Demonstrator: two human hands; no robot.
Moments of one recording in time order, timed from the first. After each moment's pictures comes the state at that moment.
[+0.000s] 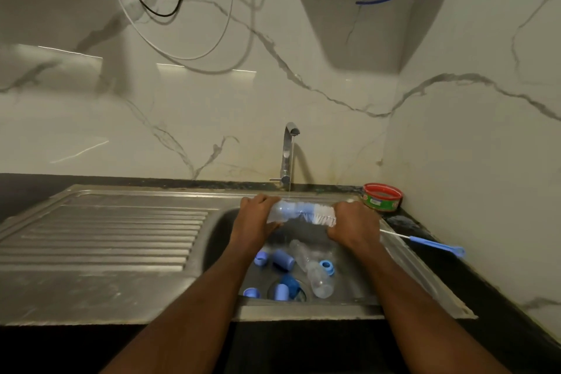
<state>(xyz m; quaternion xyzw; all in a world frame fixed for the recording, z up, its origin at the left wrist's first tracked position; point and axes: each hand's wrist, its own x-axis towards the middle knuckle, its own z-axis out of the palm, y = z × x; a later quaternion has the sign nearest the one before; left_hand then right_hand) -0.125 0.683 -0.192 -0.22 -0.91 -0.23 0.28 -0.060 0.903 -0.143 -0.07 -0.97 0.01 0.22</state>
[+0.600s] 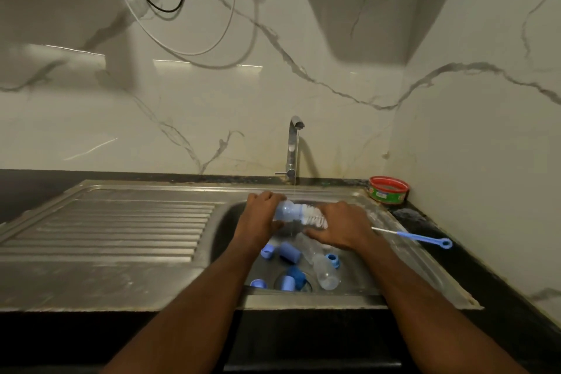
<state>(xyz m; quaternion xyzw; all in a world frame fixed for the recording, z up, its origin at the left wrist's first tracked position) -0.119 0.679 -0.196 -0.21 -0.92 -0.20 0.26 -0.062 0.893 -0.158 0.07 -0.98 0.04 0.19</state>
